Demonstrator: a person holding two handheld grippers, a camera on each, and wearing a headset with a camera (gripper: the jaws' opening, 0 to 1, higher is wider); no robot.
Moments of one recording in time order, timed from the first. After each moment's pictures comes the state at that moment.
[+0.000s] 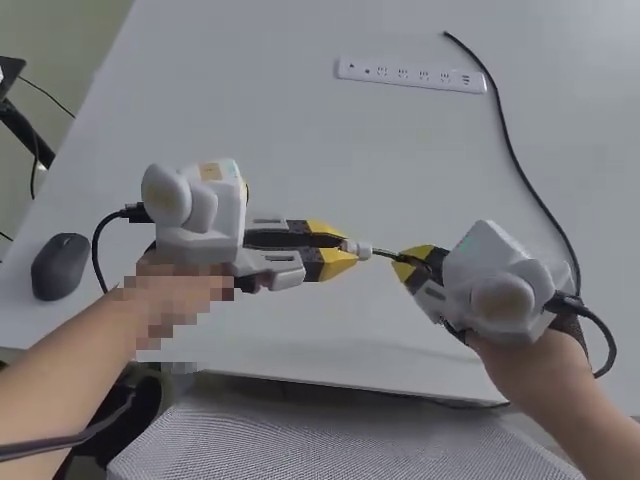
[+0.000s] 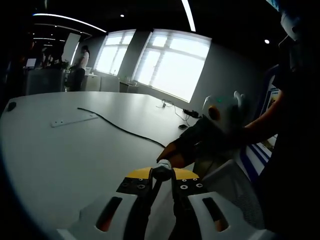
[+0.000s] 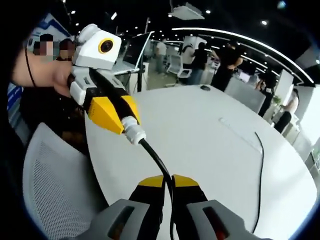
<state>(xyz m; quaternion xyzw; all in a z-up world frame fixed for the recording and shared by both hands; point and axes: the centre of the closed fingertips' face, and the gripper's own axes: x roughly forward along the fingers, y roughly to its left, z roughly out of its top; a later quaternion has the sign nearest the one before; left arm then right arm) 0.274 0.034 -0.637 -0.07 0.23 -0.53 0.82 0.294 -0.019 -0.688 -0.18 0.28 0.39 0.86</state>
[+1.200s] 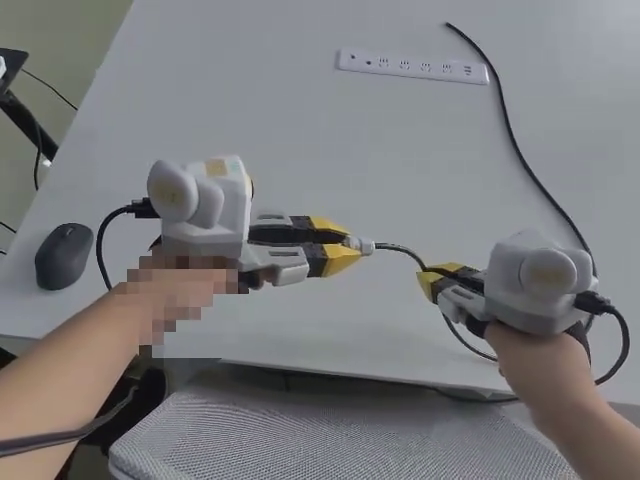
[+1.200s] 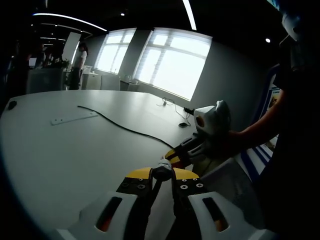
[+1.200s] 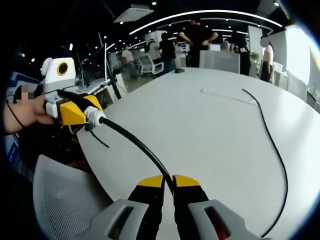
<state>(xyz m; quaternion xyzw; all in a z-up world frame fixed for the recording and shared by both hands) 0.266 0.031 -0.641 -0.07 0.23 -0.52 0.82 0.285 -0.054 -0.721 -0.04 0.34 0.33 0.88</state>
